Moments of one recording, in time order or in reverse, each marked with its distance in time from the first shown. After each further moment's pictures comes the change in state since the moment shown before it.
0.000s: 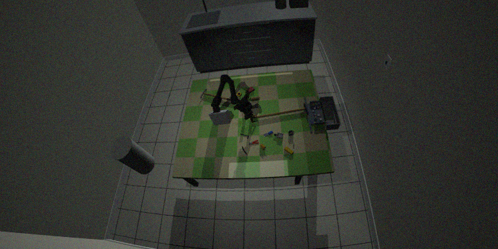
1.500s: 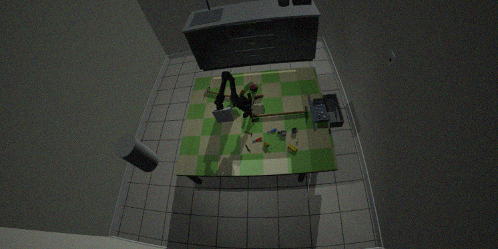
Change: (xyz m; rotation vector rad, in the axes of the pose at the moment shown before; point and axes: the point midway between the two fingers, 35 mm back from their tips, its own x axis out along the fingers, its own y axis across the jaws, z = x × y) arm -0.026 -0.004 -0.034 0.084 0.009 -0.063
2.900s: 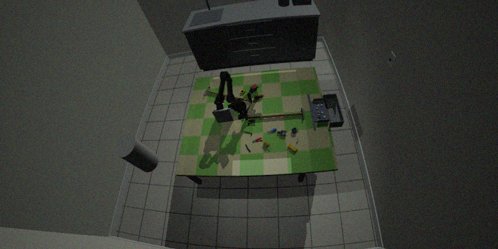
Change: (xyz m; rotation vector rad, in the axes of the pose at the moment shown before) arm -0.029 -0.016 -0.036 0.004 -0.003 -0.009
